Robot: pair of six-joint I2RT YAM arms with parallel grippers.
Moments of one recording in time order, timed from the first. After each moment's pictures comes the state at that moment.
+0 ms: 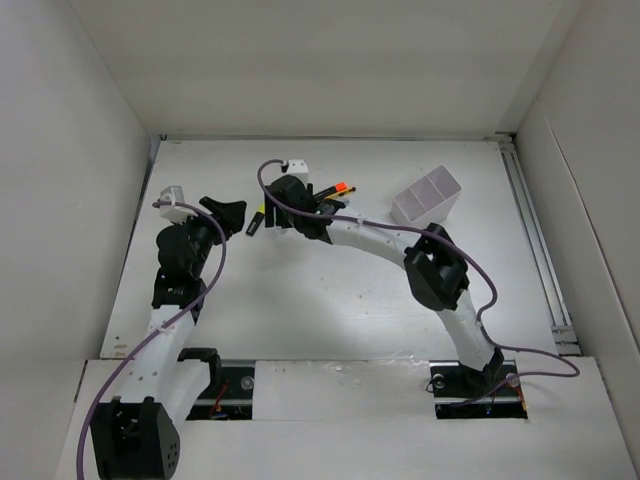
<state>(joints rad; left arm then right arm) -0.02 0.82 0.47 0.29 0.17 -0.70 0.91 2.20 1.85 -0.29 0.40 0.59</state>
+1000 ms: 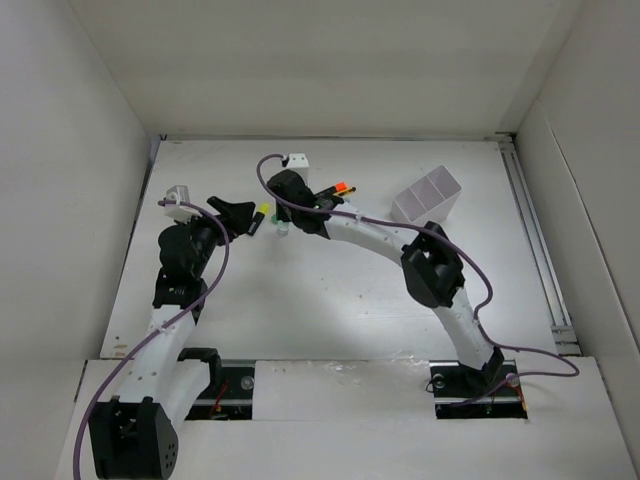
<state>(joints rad) -0.04 0.83 0.47 0.29 0.22 -0.70 0.90 2.27 1.97 -0.32 0.45 0.55</state>
